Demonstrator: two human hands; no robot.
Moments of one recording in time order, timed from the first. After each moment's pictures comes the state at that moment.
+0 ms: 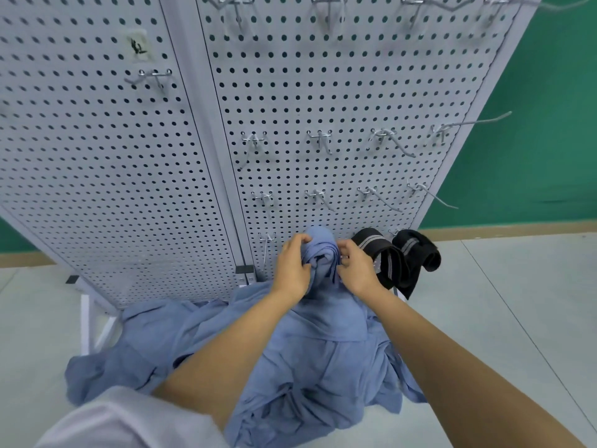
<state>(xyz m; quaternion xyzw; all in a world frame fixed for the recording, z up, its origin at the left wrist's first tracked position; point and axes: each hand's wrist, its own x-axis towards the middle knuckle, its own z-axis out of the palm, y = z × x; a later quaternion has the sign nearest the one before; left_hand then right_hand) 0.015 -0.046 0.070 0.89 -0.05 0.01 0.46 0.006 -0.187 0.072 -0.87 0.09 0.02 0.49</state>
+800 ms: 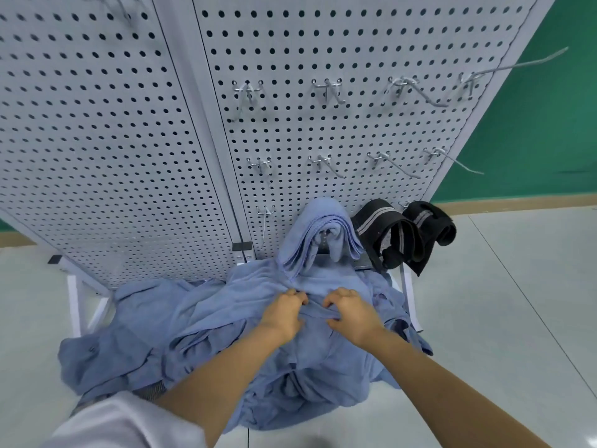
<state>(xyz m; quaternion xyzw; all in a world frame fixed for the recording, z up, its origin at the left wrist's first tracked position) -0.022 -0.012 -0.057 0.95 -0.17 -0.20 0.19 -0.055 -0.184 -0.032 -0.97 -0.07 0.16 0.18</state>
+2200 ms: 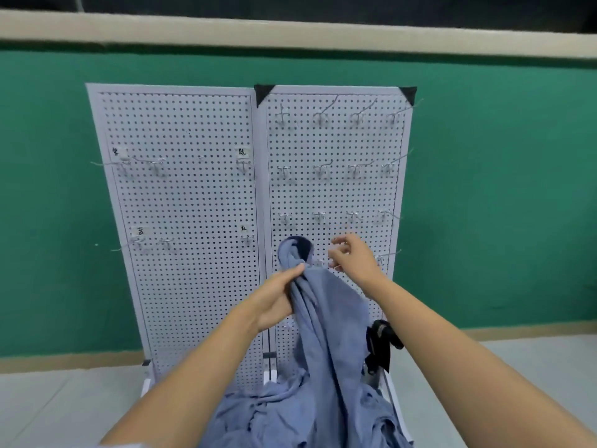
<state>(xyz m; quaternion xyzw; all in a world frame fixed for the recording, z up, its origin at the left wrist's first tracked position) -0.189 0.035 0.358 0.54 -0.13 -0.21 0.80 -0.175 -0.138 0.385 -0.82 -0.03 -0.16 0.55</state>
